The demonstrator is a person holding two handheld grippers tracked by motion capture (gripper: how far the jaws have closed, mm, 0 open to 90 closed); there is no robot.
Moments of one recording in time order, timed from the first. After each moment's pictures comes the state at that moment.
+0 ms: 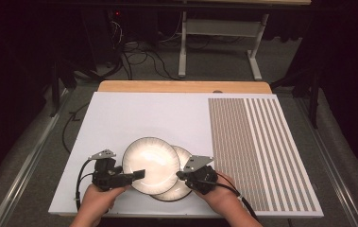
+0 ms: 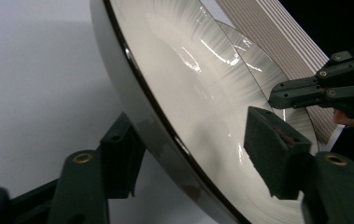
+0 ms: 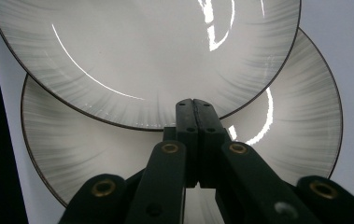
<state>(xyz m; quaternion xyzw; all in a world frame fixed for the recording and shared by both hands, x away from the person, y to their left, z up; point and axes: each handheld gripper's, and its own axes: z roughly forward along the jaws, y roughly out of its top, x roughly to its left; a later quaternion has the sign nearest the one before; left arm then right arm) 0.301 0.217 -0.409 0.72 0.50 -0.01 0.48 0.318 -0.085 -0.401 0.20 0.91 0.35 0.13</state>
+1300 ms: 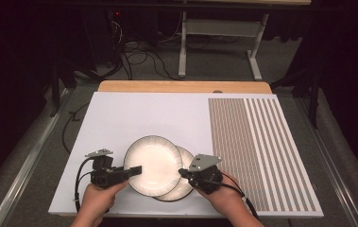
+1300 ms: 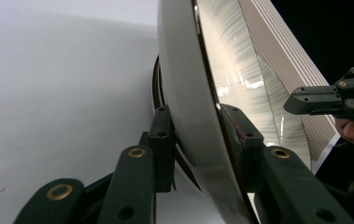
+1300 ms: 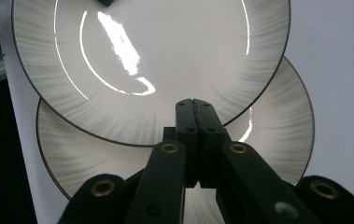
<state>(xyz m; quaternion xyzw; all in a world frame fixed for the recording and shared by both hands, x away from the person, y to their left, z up) 0.302 0.221 -0.407 0.69 0.53 -0.03 0.49 0.313 -0.097 -0.390 0.21 0.89 0.39 0.14</state>
